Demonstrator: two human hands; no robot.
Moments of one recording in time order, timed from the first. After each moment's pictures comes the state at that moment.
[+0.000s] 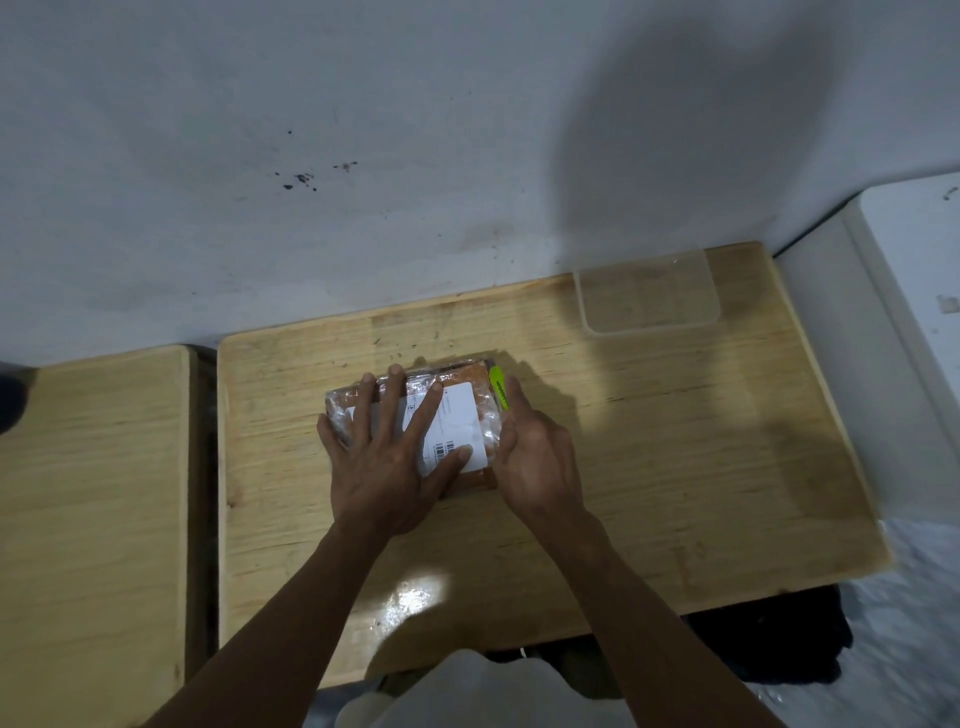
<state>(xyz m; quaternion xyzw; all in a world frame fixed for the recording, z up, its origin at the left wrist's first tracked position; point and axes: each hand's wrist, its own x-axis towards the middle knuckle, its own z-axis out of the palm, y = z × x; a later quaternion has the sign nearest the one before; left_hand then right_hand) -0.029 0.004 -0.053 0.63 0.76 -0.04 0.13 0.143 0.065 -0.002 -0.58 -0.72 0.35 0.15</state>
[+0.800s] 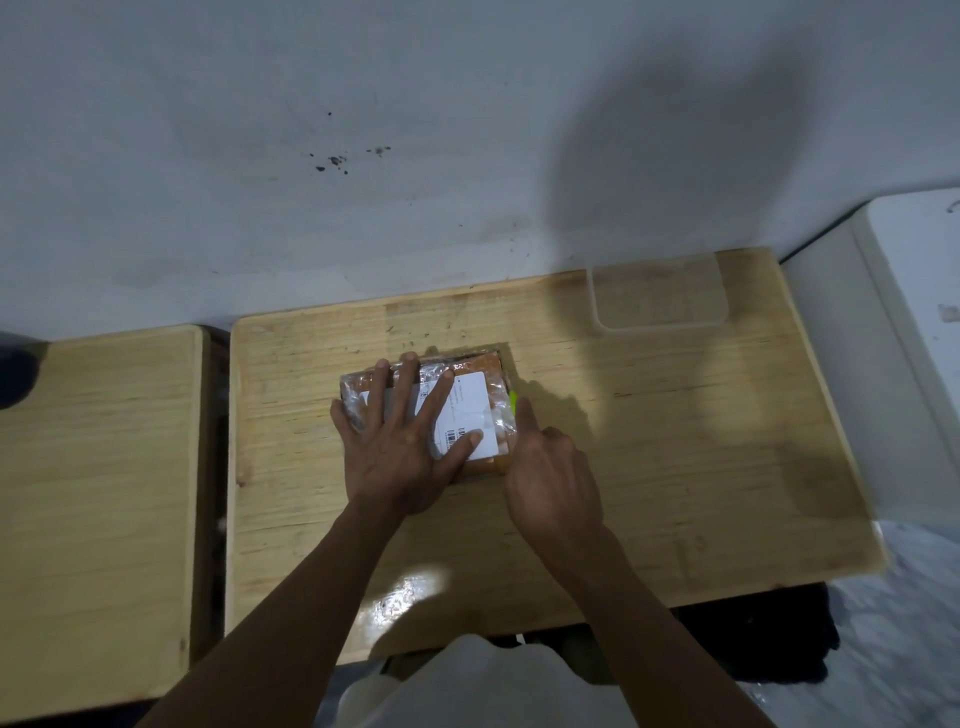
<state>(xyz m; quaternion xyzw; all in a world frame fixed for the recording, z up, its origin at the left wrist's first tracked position) -0.028 0.005 -0.055 0.61 0.78 -0.03 0.15 0.143 0.040 0.025 -0.61 -0.72 0.32 0.01</state>
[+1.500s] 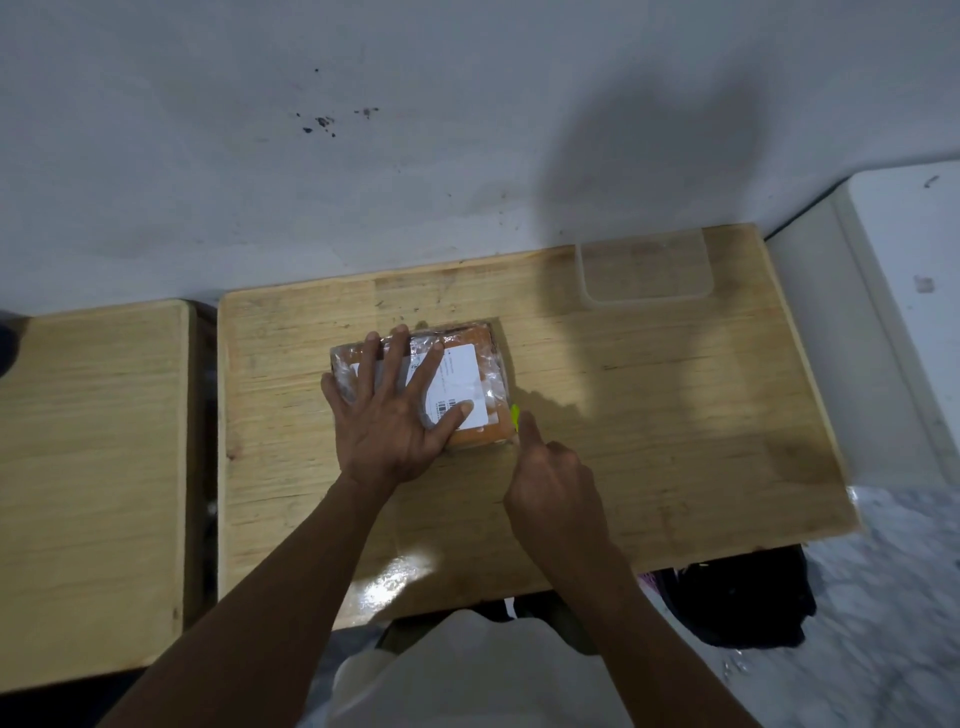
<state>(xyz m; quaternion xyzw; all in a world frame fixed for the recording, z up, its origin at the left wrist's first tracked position) -0.028 0.003 -0.057 0.61 0.78 0.00 0.12 0.163 -0.001 0.031 -0.62 -0.71 0.34 0.01</state>
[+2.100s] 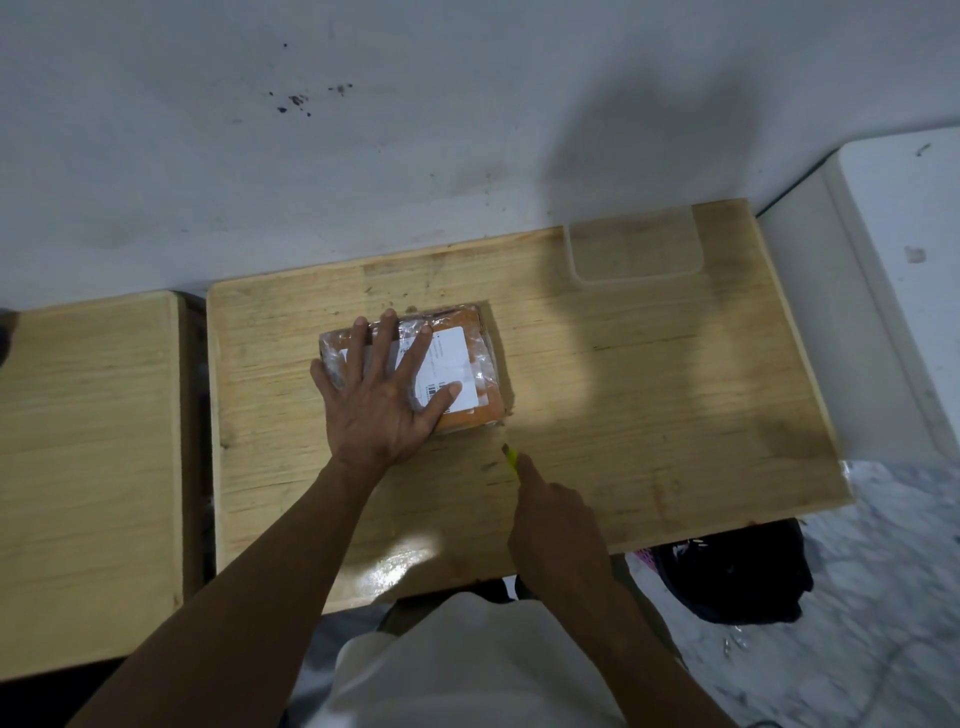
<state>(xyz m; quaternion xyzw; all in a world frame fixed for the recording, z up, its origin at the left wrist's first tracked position) -0.027 0.002 -0.058 0.62 0.78 0.00 0.11 0.188 -0.040 0.018 -0.62 -0.65 0.41 -0.11</state>
